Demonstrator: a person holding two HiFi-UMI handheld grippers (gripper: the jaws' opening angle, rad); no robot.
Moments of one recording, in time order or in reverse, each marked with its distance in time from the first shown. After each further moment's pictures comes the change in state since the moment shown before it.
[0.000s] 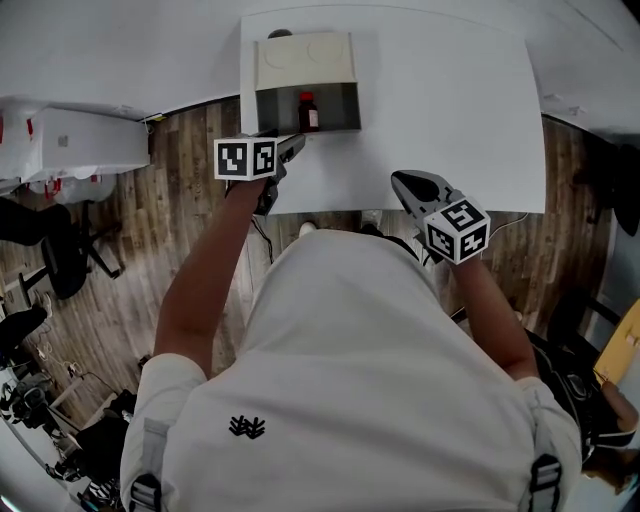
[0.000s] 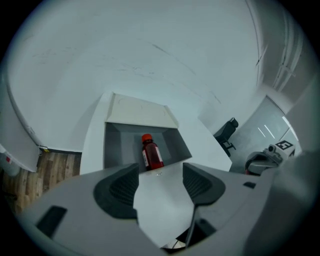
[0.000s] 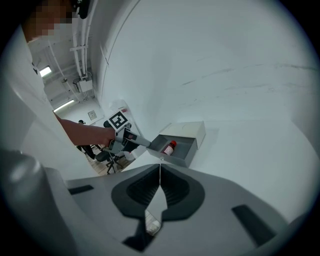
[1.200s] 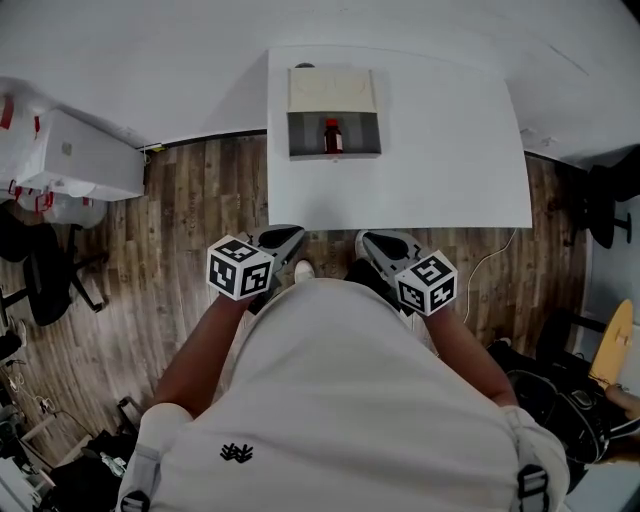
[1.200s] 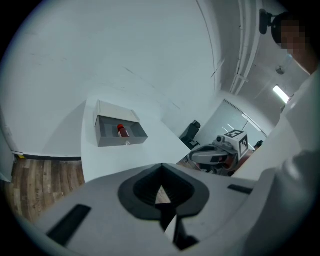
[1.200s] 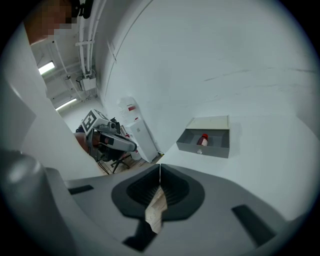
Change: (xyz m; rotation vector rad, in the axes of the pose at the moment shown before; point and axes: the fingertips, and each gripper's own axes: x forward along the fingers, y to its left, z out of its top) left arm -0.141 -0.069 -0.118 0.169 -0.124 -0.344; right arm 0.026 0.138 -0.036 -0.013 -0.012 0.004
